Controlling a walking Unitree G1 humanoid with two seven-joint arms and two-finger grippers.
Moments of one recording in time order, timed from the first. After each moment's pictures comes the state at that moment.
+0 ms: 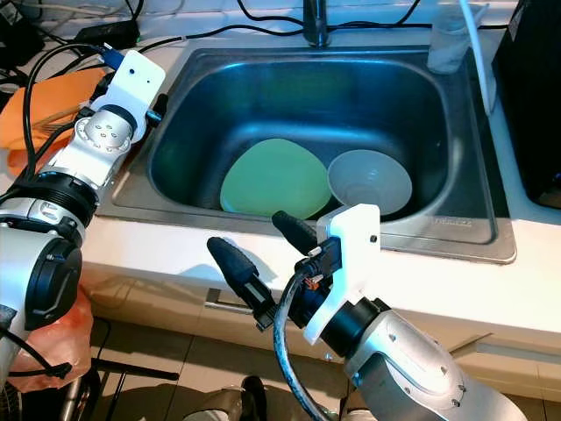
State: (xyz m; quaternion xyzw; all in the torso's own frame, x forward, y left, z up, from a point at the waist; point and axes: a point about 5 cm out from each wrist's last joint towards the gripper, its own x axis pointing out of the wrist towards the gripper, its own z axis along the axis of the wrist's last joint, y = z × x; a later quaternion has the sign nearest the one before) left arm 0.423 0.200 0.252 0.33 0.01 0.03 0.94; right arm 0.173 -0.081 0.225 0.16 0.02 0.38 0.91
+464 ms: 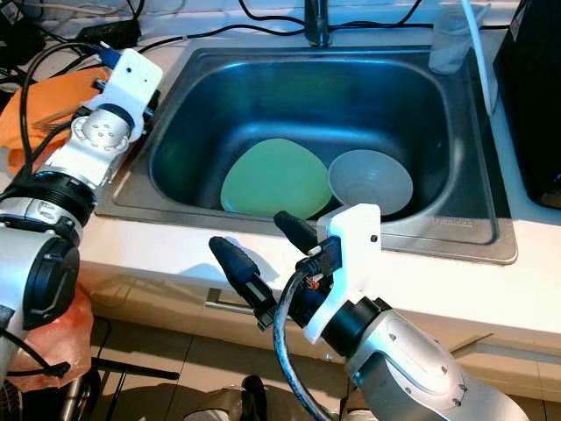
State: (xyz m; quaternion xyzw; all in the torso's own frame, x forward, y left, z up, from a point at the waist) left arm 0.423 0.203 0.254 0.33 0.00 0.03 0.94; right arm 0.174 -0.082 0.225 0.16 0.02 0.38 0.91
